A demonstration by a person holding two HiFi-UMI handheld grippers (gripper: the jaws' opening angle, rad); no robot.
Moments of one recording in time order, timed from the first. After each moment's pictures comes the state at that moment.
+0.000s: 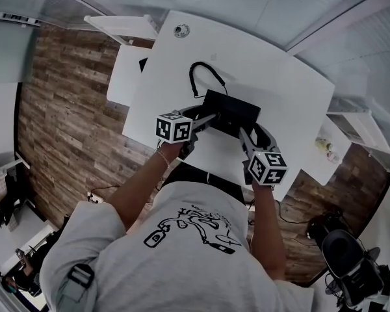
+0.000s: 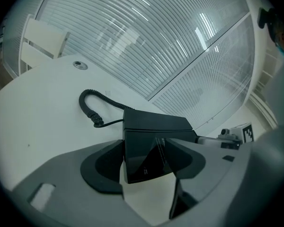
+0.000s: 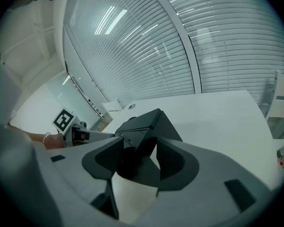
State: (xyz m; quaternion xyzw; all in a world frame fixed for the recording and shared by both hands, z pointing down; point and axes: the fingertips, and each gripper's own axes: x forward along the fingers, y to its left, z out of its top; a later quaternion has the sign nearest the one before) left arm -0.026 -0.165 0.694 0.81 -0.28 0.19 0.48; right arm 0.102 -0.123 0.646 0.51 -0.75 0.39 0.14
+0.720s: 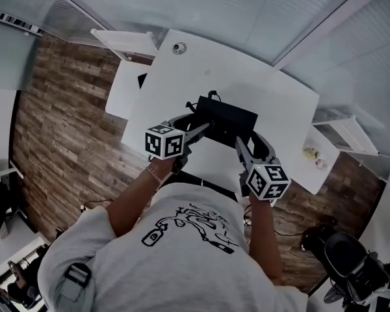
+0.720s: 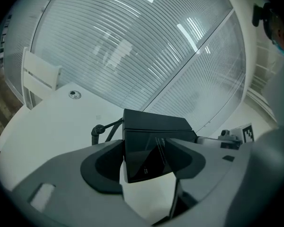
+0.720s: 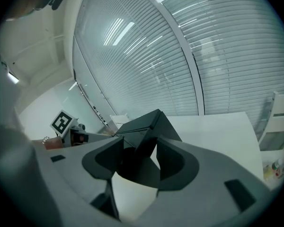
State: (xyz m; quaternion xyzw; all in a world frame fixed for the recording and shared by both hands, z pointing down) left arm -0.023 -0.162 0.579 0.83 -0.31 0.16 0.43; right arm 0.108 -0.119 0.539 0.51 -0.78 0.35 0.10
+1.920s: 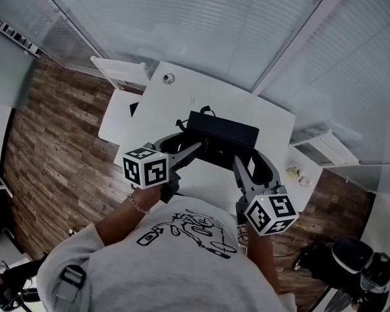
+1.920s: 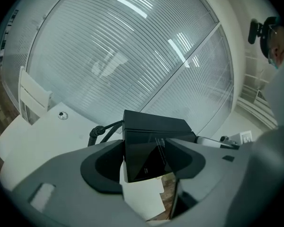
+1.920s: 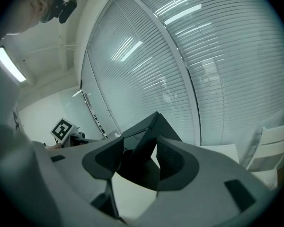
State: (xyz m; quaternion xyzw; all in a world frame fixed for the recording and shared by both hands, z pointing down) left arm -0.004 -0.140 0.424 0.85 -0.31 0.09 0.41; right arm 0.125 -0.097 0.372 0.54 -0.79 0.27 0.05
